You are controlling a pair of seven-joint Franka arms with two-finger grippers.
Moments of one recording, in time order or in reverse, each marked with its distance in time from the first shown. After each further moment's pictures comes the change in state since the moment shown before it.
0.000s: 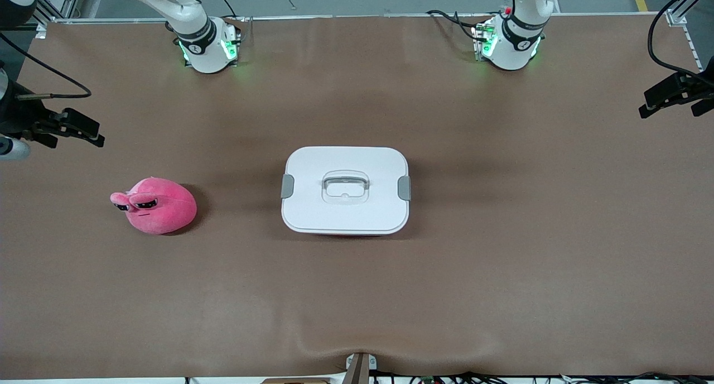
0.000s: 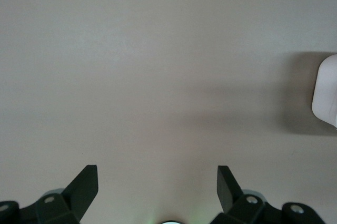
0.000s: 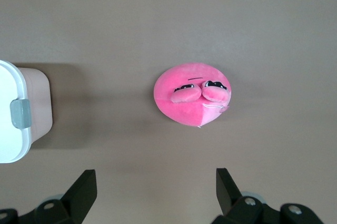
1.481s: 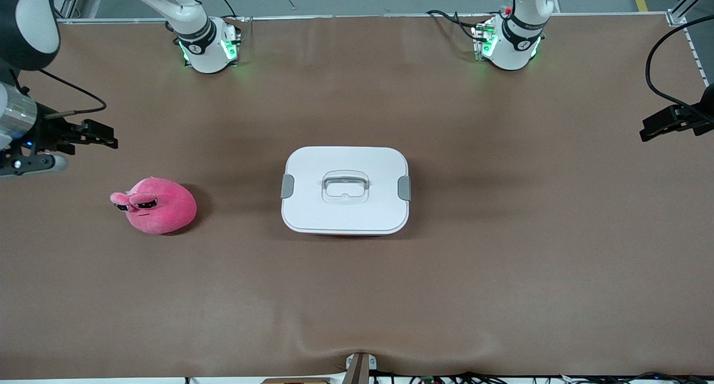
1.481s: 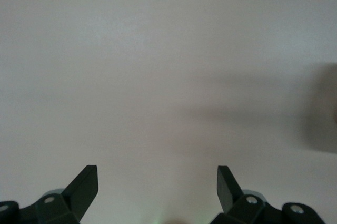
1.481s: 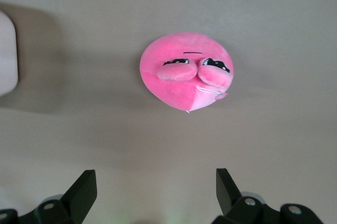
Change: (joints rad) left arm -0.006 0.119 -0.005 0.068 0.069 -0.001 -0.088; right arm -0.033 0.021 -0.003 -0.172 -0.021 0.054 -0.249
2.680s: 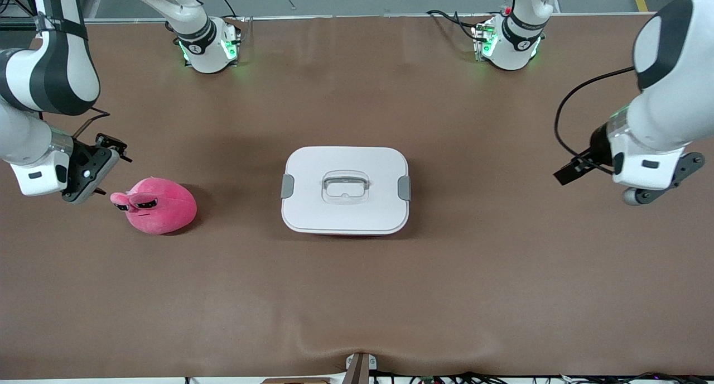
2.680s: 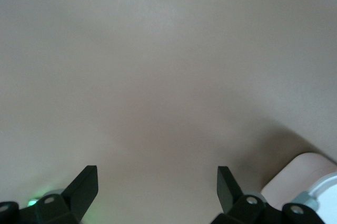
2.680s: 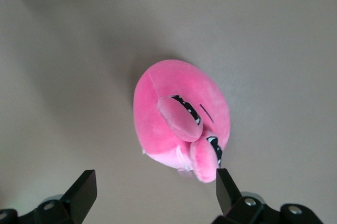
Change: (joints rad) left arm -0.230 0.152 -0.023 0.022 -0.020 0.080 -0.785; right arm -0.031 0.064 -0.003 -0.168 0.000 0.325 -0.954
